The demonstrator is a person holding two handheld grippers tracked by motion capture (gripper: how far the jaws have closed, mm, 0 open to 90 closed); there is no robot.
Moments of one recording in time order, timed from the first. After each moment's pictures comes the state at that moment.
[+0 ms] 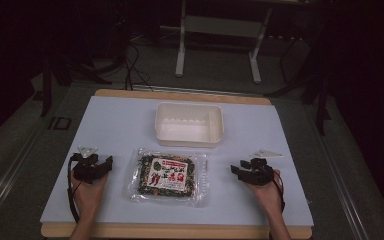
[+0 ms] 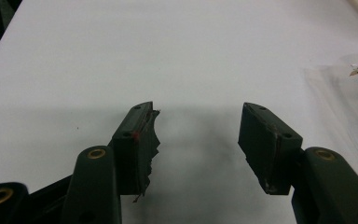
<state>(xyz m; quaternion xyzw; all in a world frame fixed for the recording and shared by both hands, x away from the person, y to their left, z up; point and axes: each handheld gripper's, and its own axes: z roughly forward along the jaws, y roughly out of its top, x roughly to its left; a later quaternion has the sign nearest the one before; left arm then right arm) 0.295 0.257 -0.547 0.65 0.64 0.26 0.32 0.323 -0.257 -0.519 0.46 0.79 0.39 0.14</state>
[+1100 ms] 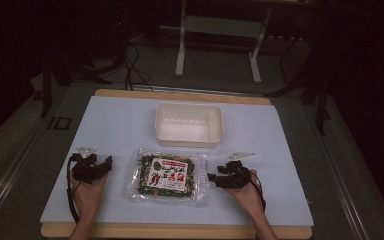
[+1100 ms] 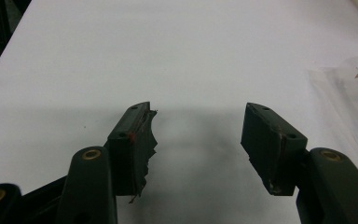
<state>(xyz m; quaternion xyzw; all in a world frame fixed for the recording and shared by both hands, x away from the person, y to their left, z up) 0.294 0.258 -0.546 0.64 0.64 0.27 0.32 0.319 -0.191 -0.527 0.40 0.83 0.38 0.07</state>
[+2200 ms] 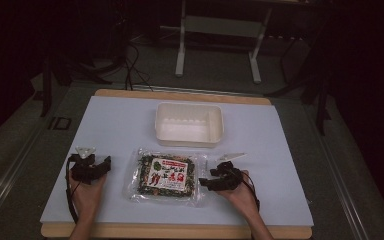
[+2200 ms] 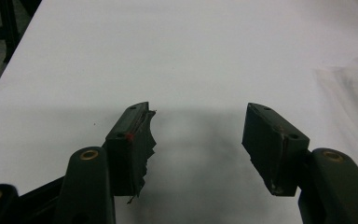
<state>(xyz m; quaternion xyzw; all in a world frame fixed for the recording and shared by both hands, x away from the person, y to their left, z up) 0.293 0.260 -0.546 0.64 0.65 0.27 0.31 0.315 -0.172 -0.529 0.39 0.85 0.36 0.03</state>
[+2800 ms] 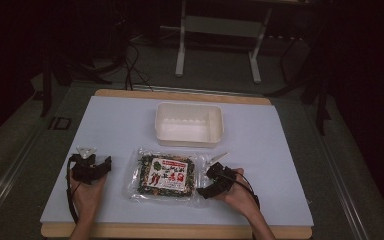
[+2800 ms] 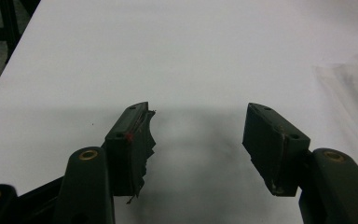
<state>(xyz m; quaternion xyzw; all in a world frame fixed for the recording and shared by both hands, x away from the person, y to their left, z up) 0.293 0.258 -0.546 0.64 0.65 0.28 0.31 0.314 -0.148 -0.525 0.33 0.91 0.25 0.04</state>
